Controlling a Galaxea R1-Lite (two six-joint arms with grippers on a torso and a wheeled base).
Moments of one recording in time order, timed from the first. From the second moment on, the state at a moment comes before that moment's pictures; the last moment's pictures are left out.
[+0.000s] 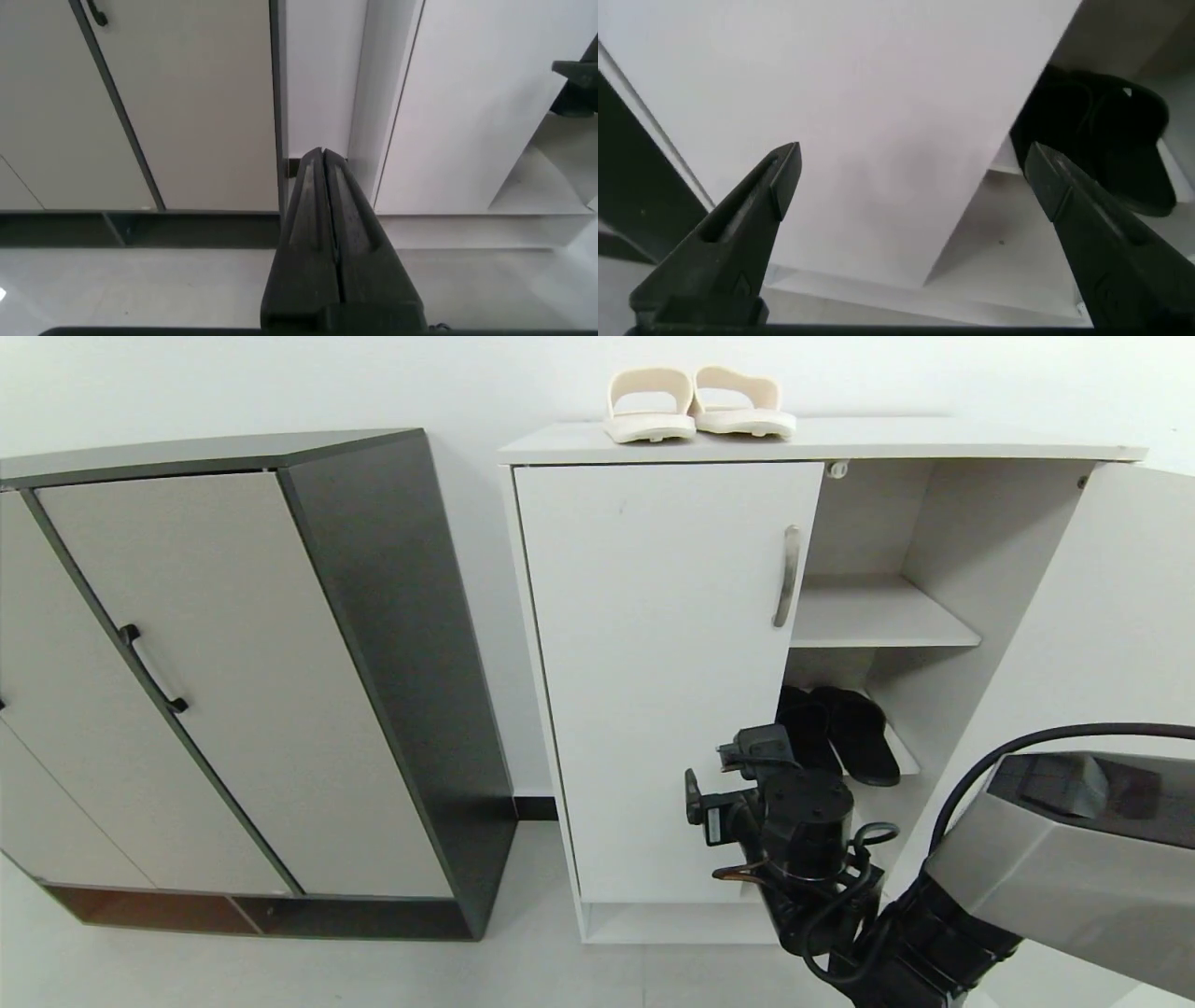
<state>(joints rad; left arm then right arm) 0.00 0.00 0.00 0.00 0.03 -0.01 0.78 2.20 -0.81 -1.33 -0.66 -0.03</state>
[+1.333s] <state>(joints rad) 0.00 0.00 0.00 0.00 0.03 -0.01 0.78 2.22 -0.81 -1.33 -0.66 -0.03</state>
